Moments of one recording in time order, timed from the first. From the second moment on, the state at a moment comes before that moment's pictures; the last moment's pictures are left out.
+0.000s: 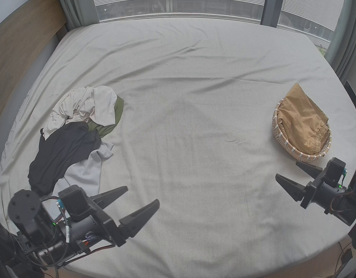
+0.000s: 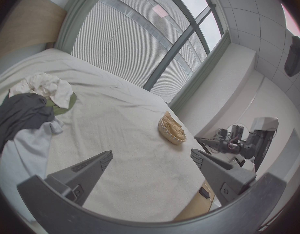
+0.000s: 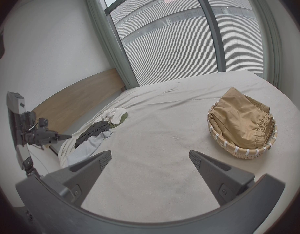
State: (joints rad) left arm -0.70 1.61 -0.05 -1.53 -0.02 -0.35; right arm 0.32 1.45 -0.06 -1.29 0.21 0.11
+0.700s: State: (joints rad) left arm -0.38 0.92 -0.02 -0.73 -0.03 -0.34; right arm 0.19 0.53 -0.02 -0.48 0.18 0.10
